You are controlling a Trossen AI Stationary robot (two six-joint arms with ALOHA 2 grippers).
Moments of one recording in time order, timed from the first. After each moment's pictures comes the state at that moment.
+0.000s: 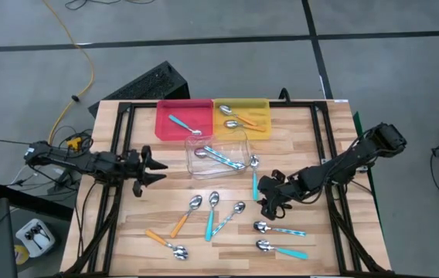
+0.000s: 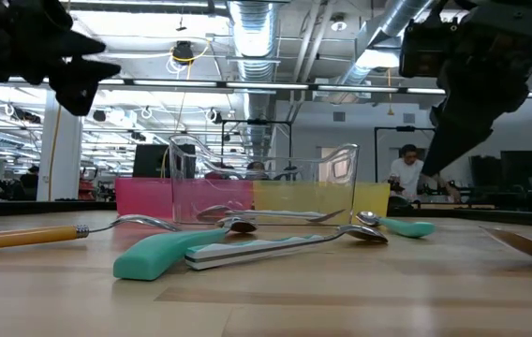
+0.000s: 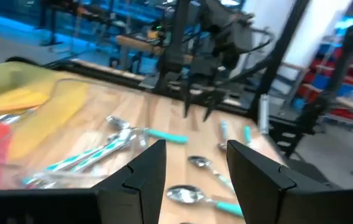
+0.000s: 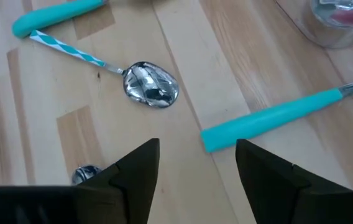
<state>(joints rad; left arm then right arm) -0.20 0.22 0.10 0.06 -0.21 -0.30 0.40 1.41 0.77 -0.36 0.25 0.75</state>
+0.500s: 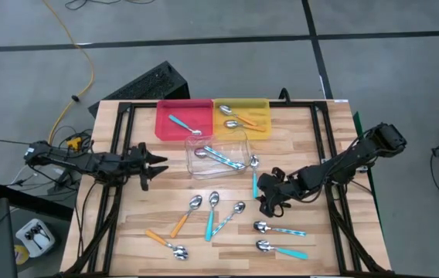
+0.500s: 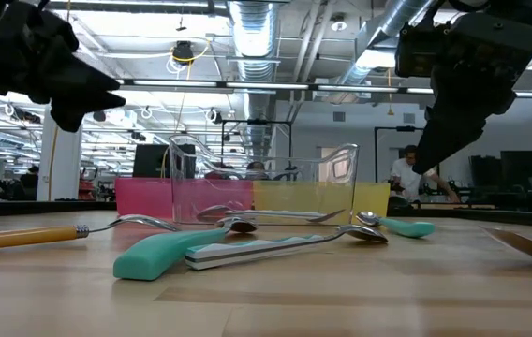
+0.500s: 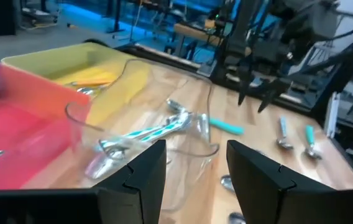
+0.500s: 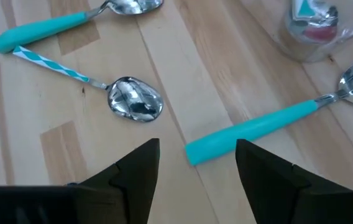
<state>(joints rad) -0.20 0.22 0.10 -0.06 -0.41 -0.36 0.40 1.41 0.77 -0.36 0.31 0.75</state>
